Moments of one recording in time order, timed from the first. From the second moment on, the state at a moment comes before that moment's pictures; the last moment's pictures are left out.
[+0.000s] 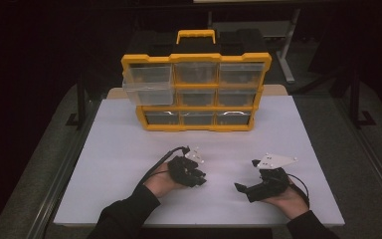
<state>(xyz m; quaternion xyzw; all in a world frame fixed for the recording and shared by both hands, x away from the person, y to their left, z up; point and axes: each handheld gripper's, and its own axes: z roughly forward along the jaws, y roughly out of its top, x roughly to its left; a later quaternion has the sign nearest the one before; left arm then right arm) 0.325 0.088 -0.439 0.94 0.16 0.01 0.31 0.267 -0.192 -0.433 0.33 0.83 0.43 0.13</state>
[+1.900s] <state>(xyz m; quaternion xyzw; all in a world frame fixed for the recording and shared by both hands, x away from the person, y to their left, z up) 0.331 0.104 -0.428 0.93 0.17 -0.01 0.32 0.267 -0.192 -0.433 0.33 0.83 0.43 0.13</state>
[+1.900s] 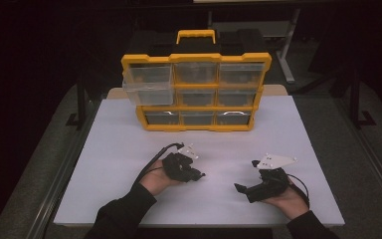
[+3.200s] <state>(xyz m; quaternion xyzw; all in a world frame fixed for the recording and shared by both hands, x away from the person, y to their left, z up) 0.345 0.173 -0.390 0.91 0.21 0.02 0.36 0.267 -0.193 -0.434 0.33 0.83 0.44 0.13</state>
